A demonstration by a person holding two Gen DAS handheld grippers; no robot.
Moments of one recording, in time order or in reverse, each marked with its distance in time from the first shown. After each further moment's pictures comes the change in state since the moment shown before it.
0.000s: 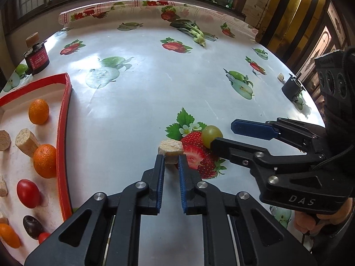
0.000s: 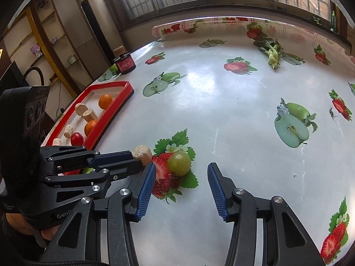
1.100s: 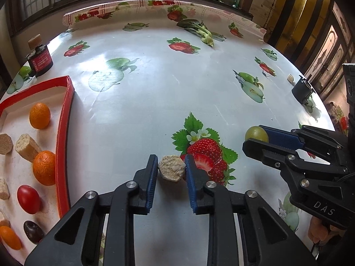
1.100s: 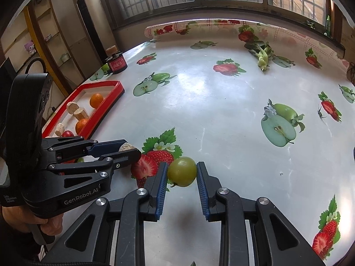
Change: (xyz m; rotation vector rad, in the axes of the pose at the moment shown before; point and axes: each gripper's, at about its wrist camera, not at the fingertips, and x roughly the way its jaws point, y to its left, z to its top) left arm 0.011 -0.001 0.005 -0.005 -0.006 0.059; right arm -0.012 -0.002 -0.004 -0.013 -0.019 -0.066
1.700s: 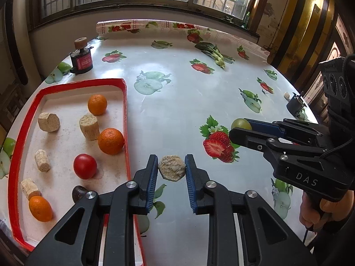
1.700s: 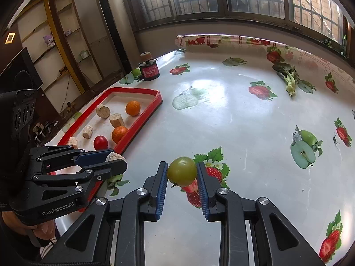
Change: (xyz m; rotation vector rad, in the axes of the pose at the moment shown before) left arm -0.078 0.045 -0.029 -0.075 -0.099 0.026; right arm -0.016 0.061 0.016 -0.094 -0.044 0.080
